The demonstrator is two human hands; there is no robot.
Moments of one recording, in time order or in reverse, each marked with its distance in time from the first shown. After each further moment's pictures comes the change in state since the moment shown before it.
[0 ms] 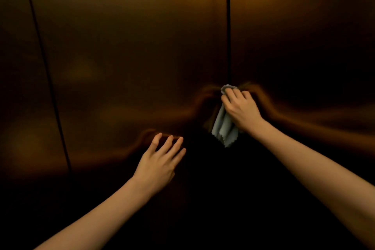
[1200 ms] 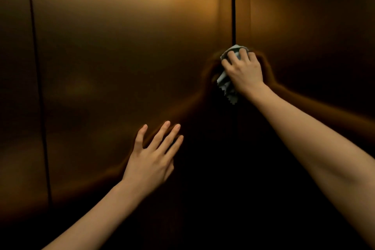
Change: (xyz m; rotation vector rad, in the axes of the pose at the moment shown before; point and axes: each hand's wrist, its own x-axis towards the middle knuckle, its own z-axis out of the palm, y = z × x) left_hand 0.042 -0.053 -0.003 0.061 0.226 -0.197; right_hand 0.145 0.068 -0.006 -0.266 0.292 0.034
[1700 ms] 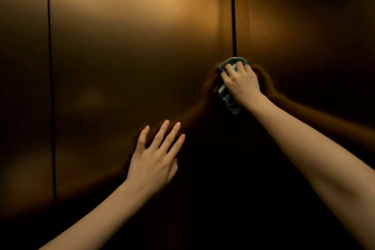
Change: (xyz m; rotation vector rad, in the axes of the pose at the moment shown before) left_hand 0.014 -0.004 -0.020 0.020 -0.011 -0.089; right_hand 0.007 -0.002 -0.001 0.017 -0.159 -0.015
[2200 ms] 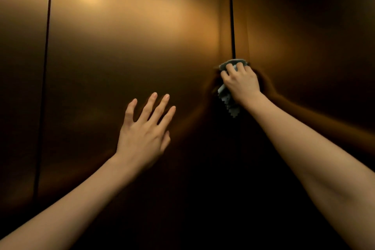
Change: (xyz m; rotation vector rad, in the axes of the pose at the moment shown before) left_hand 0.074 -0.048 -0.026 0.123 0.103 -0.139; right_hand 0.041 0.025 -0.015 0.077 -0.106 0.088
